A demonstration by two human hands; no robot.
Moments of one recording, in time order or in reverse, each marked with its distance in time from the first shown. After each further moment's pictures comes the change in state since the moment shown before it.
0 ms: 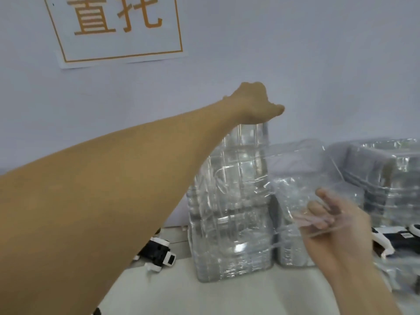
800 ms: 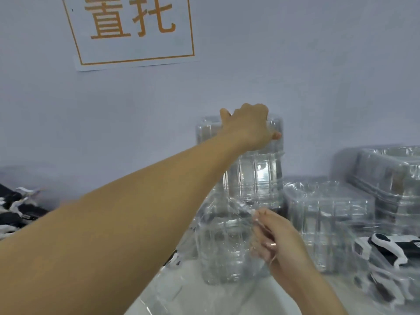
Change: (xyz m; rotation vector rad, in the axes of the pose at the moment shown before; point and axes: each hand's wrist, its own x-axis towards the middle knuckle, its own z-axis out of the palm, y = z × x) left_hand -0.024 -0.020 0.023 0.138 0.099 -0.032; right_hand -0.019 0.056 0.019 -0.576 -0.337 0.324
